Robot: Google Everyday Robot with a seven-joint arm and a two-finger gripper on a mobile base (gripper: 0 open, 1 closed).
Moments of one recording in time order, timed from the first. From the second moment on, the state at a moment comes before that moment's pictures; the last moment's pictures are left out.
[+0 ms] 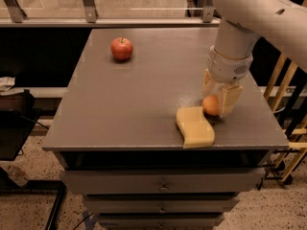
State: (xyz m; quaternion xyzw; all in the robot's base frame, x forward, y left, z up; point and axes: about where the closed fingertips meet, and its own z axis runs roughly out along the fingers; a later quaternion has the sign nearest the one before) arm 0.540 -0.172 0.841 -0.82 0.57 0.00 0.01
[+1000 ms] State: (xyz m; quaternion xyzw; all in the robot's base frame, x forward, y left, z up) arm 0.542 -0.174 0.883 -0.81 0.58 -0.02 0.07
